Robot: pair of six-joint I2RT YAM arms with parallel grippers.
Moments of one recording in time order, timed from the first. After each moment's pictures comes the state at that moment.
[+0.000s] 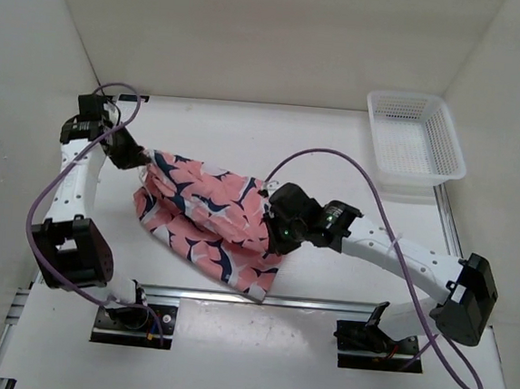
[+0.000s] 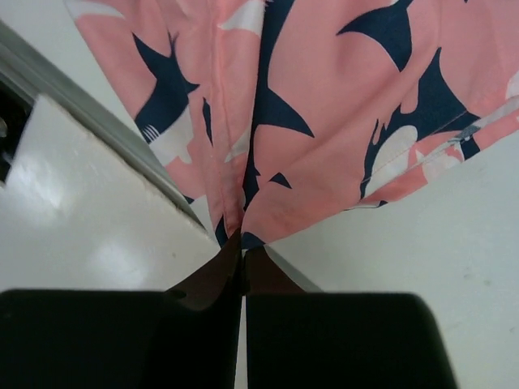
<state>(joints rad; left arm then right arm) 0.21 1.52 1.44 -0.87 0.27 -0.51 1.01 1.36 1.15 -0.73 -0.03 0.38</state>
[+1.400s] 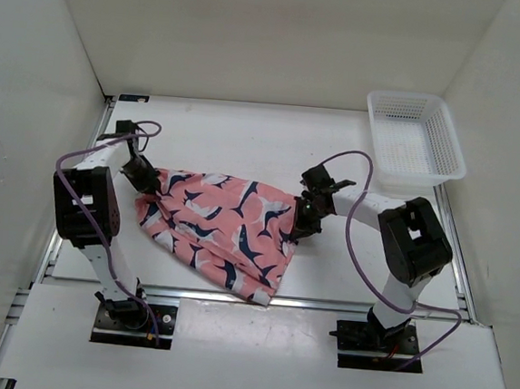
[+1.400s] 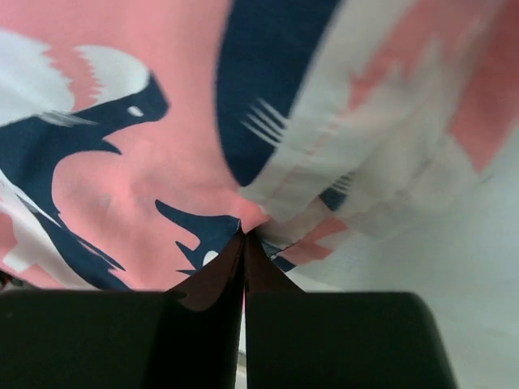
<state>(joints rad) 0.15 1.81 1.25 -0.78 0.13 -0.60 0.56 1.76 1.01 -0.50 -0.31 0.55</state>
